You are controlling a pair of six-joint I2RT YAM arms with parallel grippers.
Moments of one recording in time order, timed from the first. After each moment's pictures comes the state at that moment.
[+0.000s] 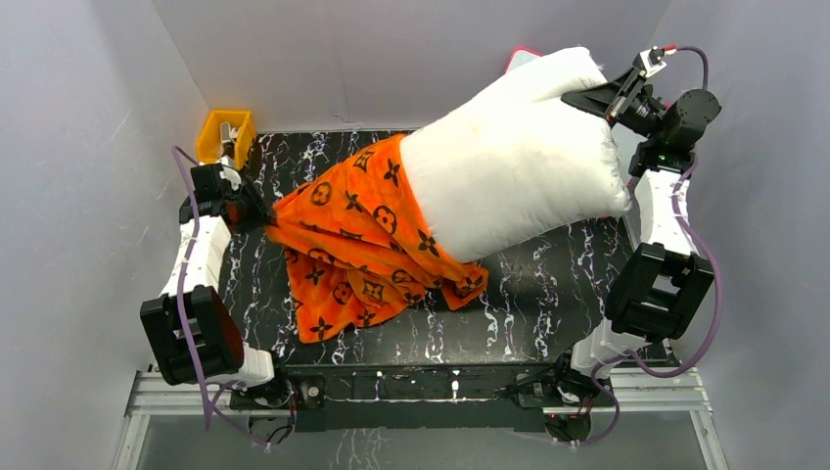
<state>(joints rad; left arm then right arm) 0.25 1.41 1.07 -0.52 0.20 -0.30 -0.30 1.63 1.47 0.61 -1.25 1.54</state>
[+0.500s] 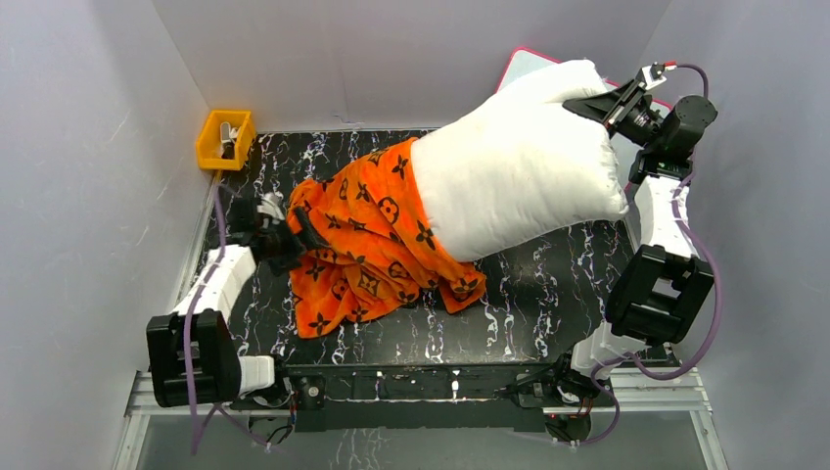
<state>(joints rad) 0.16 1.28 0.80 -0.49 0.42 -0.44 -0.32 1.61 1.39 0.49 -1.18 1.43</state>
